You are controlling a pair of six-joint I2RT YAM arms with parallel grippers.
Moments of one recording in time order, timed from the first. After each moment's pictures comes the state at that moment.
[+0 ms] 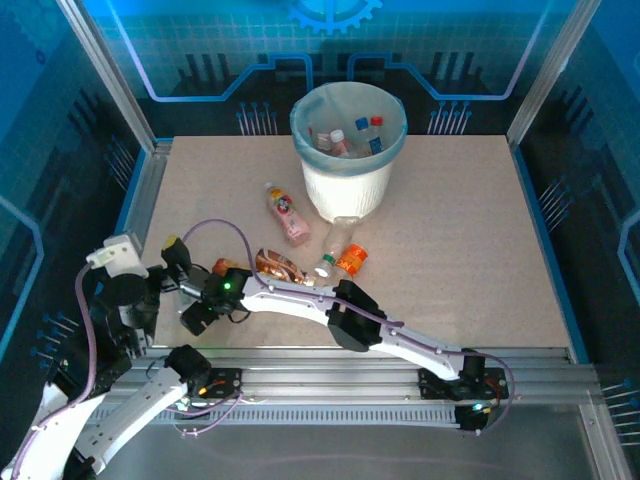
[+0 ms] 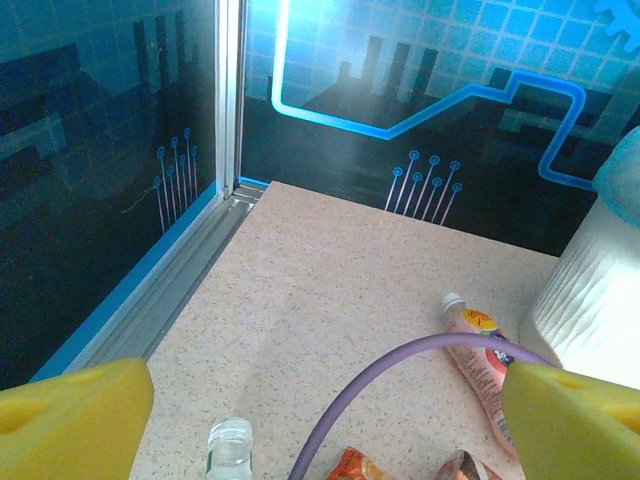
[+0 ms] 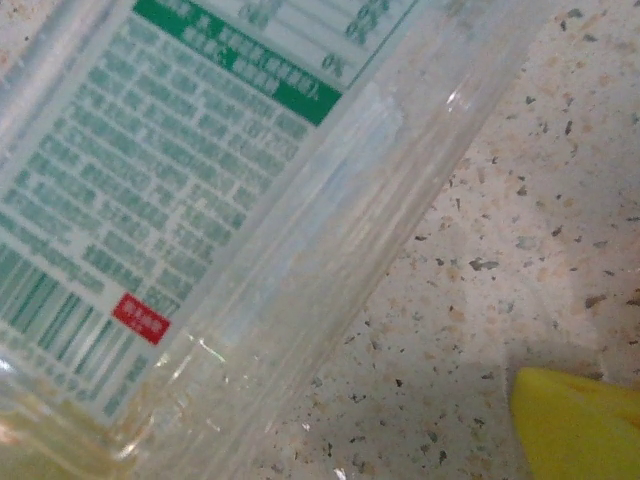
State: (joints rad) left arm -0.57 0.38 0.96 -0.89 -0.81 -0.42; right arm 1.27 2.70 2.52 -0.83 0.03 0.39
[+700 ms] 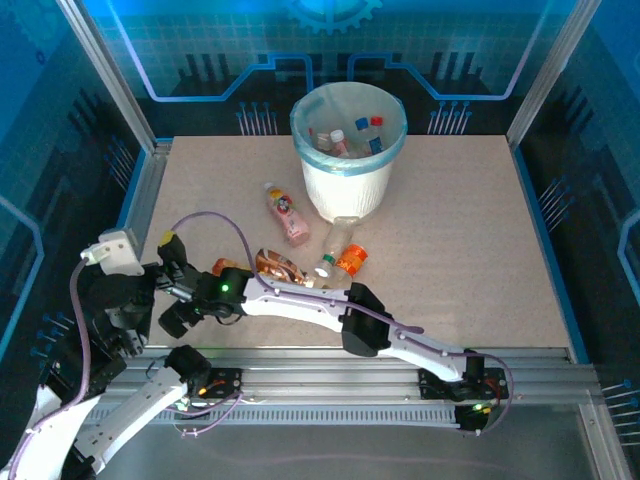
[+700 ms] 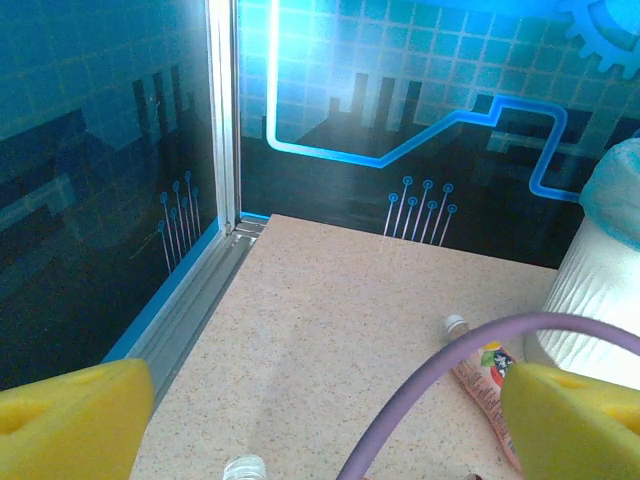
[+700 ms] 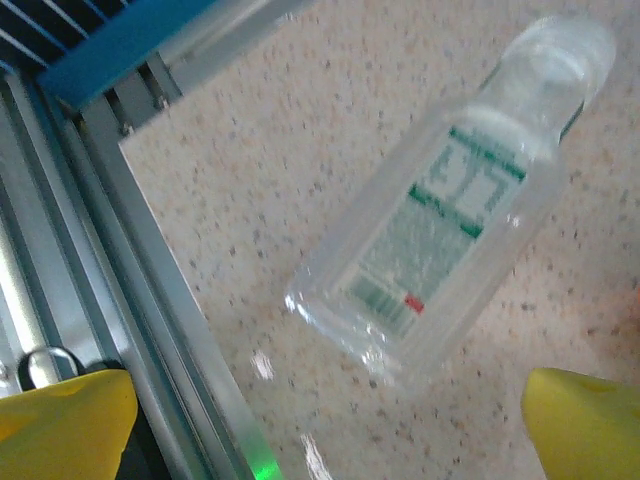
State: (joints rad) left arm -0.57 0.39 1.01 -0.85 -0.81 -0.29; right arm 1.32 2.61 2.59 -0.82 0.06 0.40
